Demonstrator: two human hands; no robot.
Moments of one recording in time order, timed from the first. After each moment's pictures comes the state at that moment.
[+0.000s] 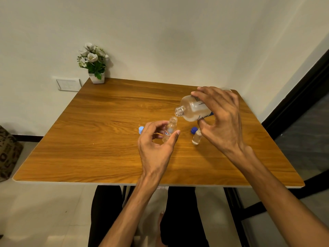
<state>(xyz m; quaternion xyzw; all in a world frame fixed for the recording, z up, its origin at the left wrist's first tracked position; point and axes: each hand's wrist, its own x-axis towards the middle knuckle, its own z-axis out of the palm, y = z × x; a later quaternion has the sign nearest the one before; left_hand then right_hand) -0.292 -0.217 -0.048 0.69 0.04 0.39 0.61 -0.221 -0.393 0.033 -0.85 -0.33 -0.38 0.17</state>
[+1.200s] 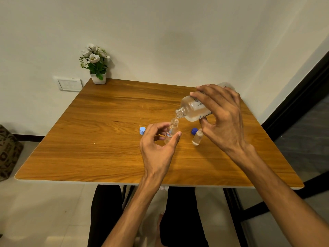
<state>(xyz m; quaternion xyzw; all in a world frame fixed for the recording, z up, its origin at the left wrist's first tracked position) -0.297 -0.221 -0.048 0.68 0.06 0.37 0.63 -0.221 -0.392 0.042 -0.83 -0.35 -0.40 0.14</state>
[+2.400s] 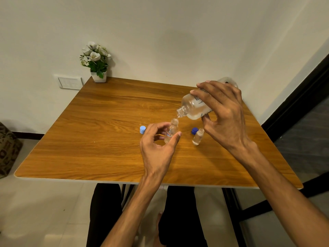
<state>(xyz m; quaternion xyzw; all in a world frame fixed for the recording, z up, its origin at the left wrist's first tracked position) -0.297 -0.222 -0.049 0.67 0.06 0.37 0.64 -0.217 -0.393 0.049 -0.83 -0.37 -0.41 0.12</state>
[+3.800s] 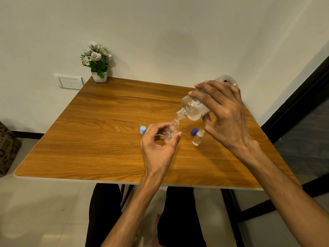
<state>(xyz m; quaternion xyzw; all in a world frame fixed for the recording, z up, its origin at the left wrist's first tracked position) -0.299 -0.221 -0.044 0.68 0.07 0.36 0.64 -0.214 -0.391 0.055 -0.81 -0.40 -0.42 0.07</state>
